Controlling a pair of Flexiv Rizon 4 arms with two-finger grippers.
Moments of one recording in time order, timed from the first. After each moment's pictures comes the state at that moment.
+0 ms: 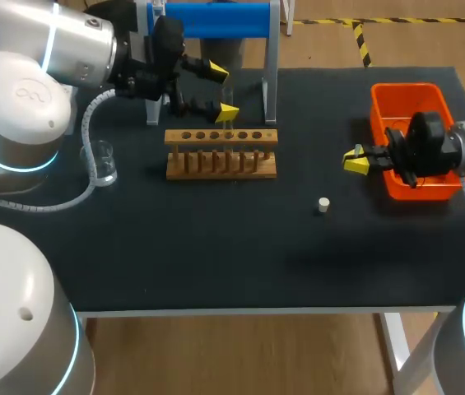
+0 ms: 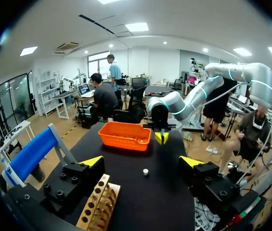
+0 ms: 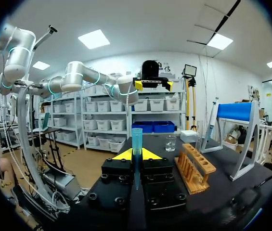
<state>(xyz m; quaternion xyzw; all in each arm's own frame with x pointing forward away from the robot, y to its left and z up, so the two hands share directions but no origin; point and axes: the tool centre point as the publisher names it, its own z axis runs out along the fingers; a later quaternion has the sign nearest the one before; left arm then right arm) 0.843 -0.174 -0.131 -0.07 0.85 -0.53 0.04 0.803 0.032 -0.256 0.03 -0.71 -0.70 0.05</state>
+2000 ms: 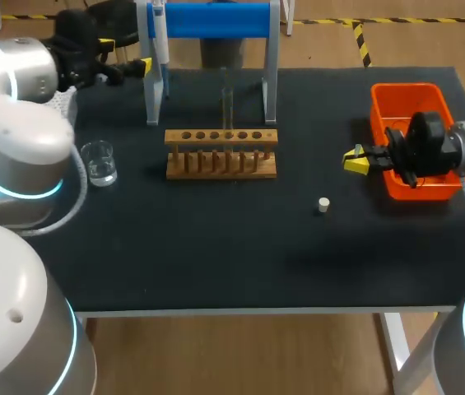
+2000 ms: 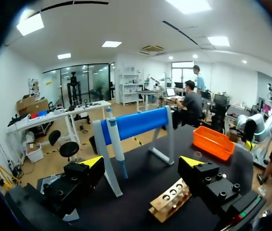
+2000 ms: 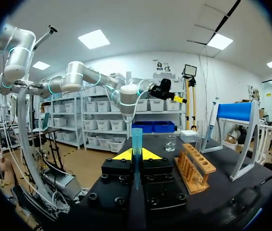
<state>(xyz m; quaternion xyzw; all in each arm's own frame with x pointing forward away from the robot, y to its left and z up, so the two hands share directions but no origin) 0.995 0.001 -0.162 -0.38 0.73 -0.50 0.25 0.803 0.032 -0.256 0.03 -0.71 -0.70 0.05</state>
